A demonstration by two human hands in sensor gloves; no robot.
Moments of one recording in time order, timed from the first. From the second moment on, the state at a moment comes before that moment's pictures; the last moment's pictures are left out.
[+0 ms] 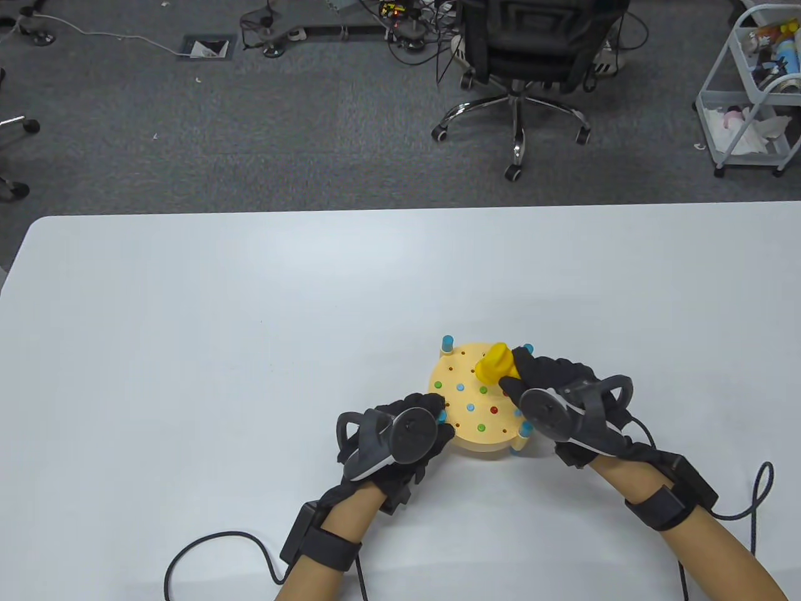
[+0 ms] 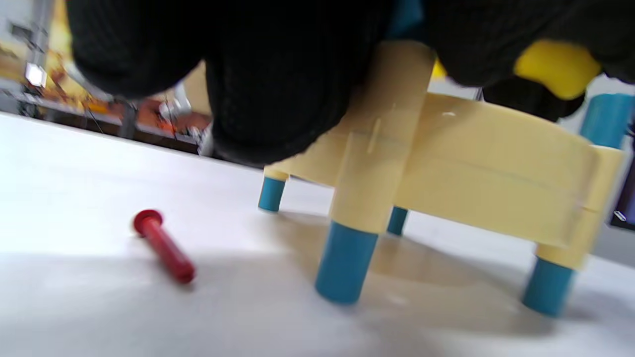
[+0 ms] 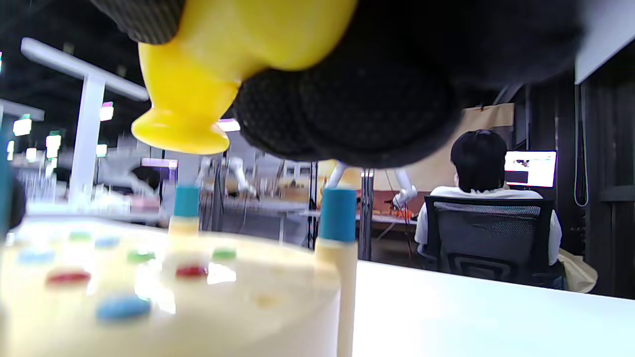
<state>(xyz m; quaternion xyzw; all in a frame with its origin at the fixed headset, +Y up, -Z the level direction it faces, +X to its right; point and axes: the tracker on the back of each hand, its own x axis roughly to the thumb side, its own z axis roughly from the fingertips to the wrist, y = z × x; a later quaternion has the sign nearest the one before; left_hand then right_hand) -0.059 -0.737 -0.258 -0.03 -0.24 0.14 0.96 0.190 -0.673 -0.258 0.15 -0.20 0.97 0.05</state>
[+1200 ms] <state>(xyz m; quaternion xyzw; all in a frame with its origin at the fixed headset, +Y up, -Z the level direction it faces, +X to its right) -0.085 -0.781 -0.296 -0.10 0.07 0.08 0.99 0.305 -0.725 -0.235 0.06 -0.16 0.98 0.10</state>
